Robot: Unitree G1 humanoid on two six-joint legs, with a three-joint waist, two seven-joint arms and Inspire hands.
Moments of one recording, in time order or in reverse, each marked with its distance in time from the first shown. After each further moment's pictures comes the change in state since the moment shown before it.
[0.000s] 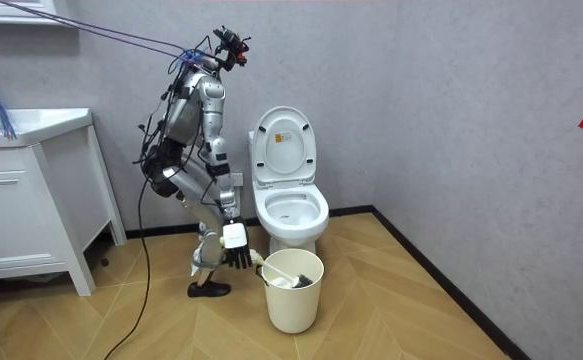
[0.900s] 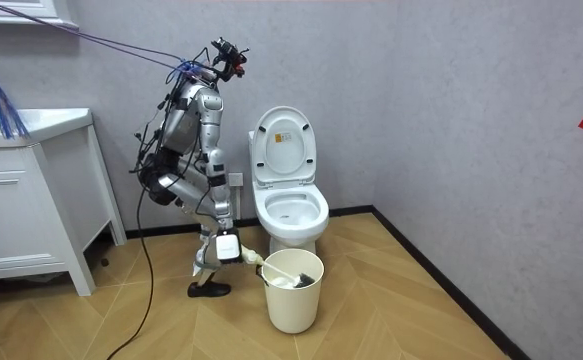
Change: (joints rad) left arm 0.051 0.065 -0.040 -0.084 -0.038 0.024 -0.002; right arm 0.031 -0.031 0.032 0.014 0.107 0.014 0.039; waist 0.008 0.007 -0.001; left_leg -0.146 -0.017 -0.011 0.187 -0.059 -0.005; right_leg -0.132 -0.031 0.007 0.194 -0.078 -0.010
